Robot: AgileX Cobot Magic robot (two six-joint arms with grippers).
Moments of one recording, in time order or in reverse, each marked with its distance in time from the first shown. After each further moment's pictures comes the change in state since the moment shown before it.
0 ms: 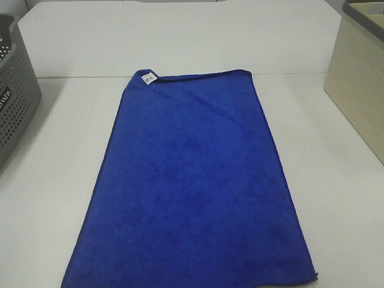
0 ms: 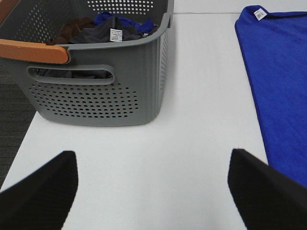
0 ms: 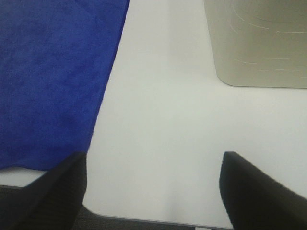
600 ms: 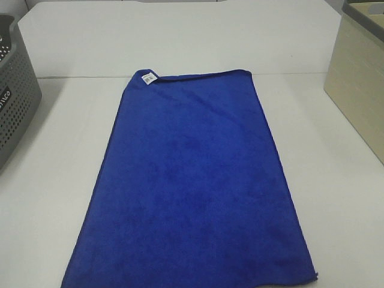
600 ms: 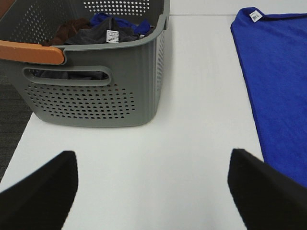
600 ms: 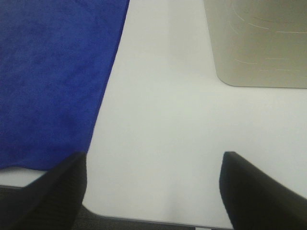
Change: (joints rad) left arm 0.000 0.000 0.000 -0.009 -0.004 0.000; right arm 0.000 0.000 0.000 0.000 0.000 0.000
